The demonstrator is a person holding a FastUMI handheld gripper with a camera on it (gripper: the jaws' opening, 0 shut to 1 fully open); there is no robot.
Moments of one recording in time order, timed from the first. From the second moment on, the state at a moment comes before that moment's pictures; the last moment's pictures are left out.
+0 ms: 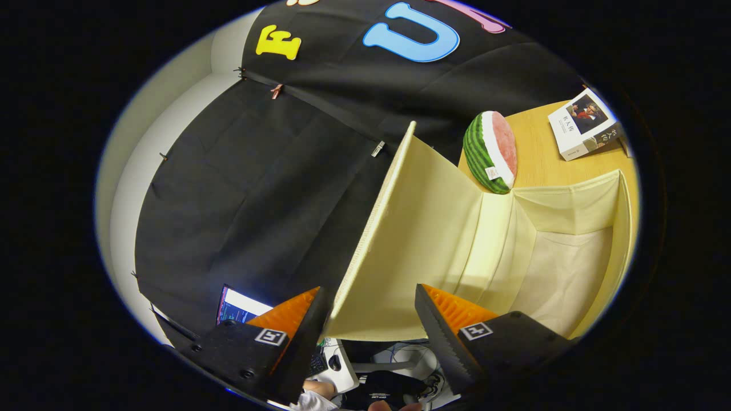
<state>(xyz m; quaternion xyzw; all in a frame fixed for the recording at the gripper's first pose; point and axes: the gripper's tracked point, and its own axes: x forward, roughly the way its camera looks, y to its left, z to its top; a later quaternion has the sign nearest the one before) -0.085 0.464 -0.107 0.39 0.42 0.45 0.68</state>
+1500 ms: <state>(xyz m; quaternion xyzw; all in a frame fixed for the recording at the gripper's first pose) -0.048 0.215 -0.139 0.22 0.29 0.25 0.90</state>
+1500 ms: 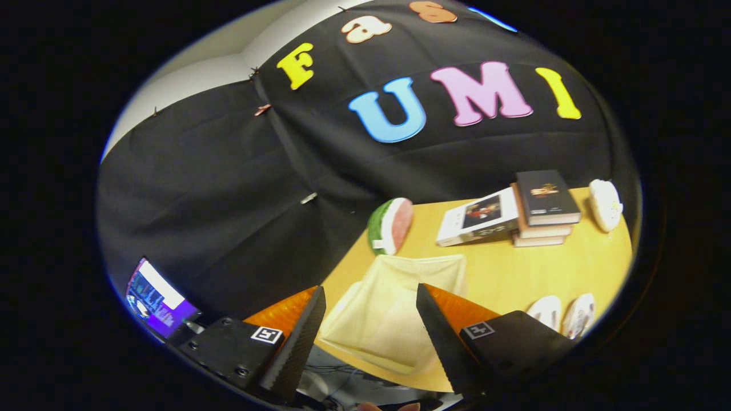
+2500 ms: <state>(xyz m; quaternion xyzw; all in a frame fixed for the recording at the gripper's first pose) -0.115 0.025 -0.415 0.02 0.48 0.06 0.87</state>
